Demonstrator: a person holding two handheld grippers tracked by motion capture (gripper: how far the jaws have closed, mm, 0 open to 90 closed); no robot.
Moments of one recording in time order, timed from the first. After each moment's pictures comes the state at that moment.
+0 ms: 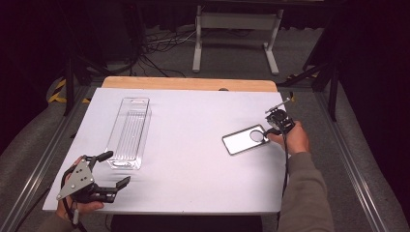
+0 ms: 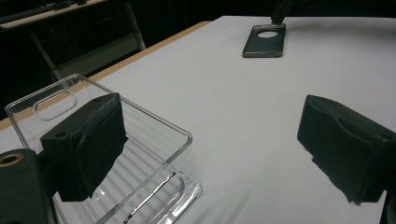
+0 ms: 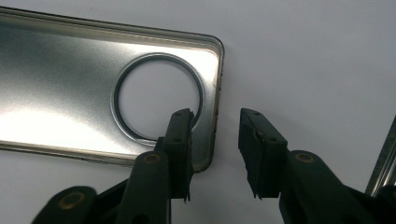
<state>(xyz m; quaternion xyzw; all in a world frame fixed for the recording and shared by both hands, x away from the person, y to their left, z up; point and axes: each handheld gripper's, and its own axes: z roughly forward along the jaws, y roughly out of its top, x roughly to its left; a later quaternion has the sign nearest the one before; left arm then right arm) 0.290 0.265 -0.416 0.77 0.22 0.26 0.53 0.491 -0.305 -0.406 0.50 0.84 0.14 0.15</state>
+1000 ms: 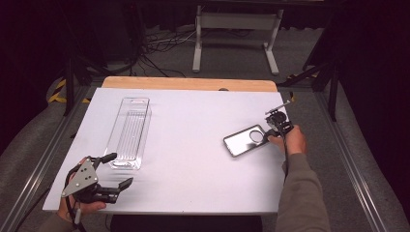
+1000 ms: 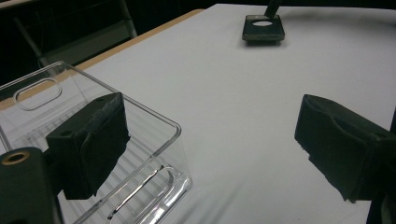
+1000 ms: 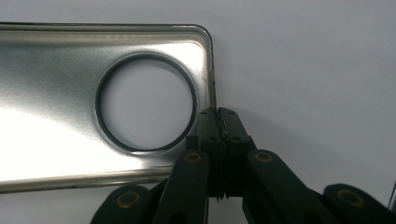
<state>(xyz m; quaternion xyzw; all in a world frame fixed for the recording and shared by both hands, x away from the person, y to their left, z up) 0.292 0.260 -0.419 0.79 0.22 0.24 0.52 0.491 -0.306 -0.419 0.54 0.81 0.16 0.14</state>
